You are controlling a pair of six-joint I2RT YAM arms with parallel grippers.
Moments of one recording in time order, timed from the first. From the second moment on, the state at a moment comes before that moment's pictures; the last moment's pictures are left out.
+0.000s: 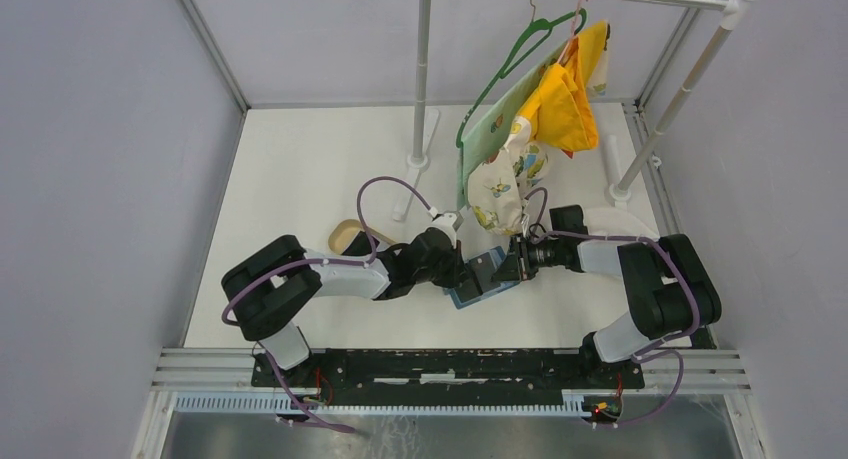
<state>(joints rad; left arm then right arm) -1.00 1.66 0.73 0.30 -0.02 -0.72 0.19 1.55 0.49 0.04 -1.03 0.06</state>
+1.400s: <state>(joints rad) -1.00 1.73 0.79 0.26 0.06 -0.70 0.19 1.55 0.50 0.03 -1.08 0.01</state>
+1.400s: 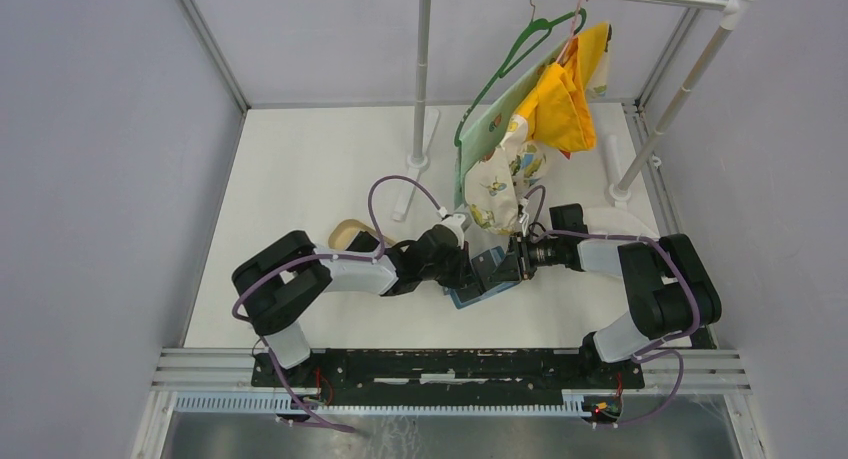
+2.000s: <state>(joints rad) -1.00 1.59 0.74 0.13 -0.07 -0.69 0.28 1.55 0.52 0.04 -1.13 -0.01</state>
